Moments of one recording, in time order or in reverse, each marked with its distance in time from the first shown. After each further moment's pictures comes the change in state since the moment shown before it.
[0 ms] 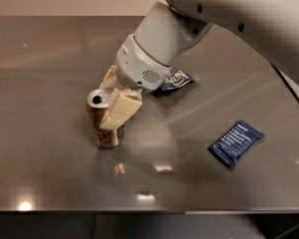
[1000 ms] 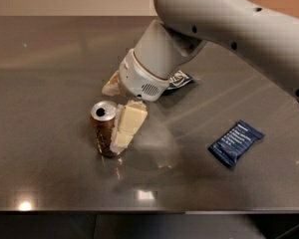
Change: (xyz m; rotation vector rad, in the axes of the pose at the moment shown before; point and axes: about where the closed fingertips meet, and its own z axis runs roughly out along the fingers) arm 0.022 -0.003 0.023 0.022 0.049 0.022
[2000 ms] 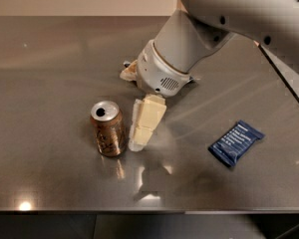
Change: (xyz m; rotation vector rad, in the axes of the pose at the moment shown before) arm 0.020 0.004 -0.035 0.073 0.037 0.041
